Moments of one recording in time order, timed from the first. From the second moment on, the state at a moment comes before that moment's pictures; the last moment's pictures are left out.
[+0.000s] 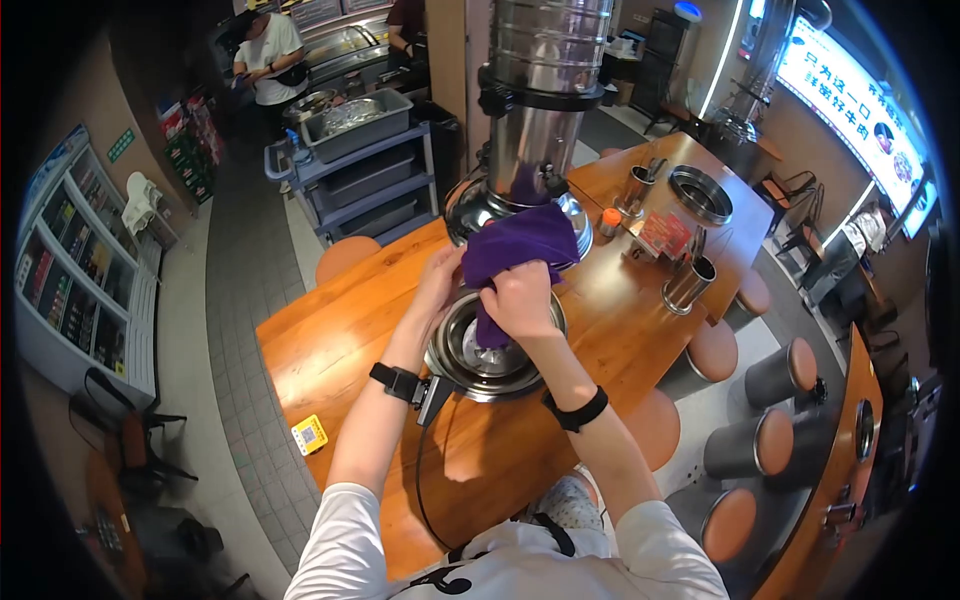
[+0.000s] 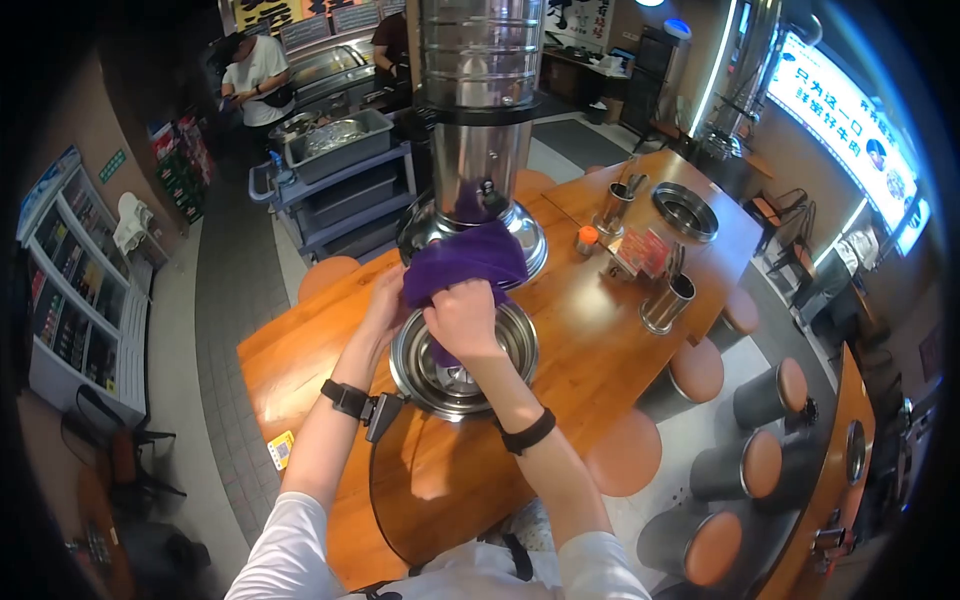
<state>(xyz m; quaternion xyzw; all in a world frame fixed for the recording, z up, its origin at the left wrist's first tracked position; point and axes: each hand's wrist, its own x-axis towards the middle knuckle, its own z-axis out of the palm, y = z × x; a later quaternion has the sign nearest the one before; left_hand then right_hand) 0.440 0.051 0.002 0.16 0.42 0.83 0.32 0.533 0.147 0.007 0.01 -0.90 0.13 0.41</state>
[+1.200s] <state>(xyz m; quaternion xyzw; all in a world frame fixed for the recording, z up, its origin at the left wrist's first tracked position) 0.422 0.043 -0.023 0.25 0.42 0.79 0.37 0.537 0.192 0.058 -0.08 -0.73 0.30 0.60</state>
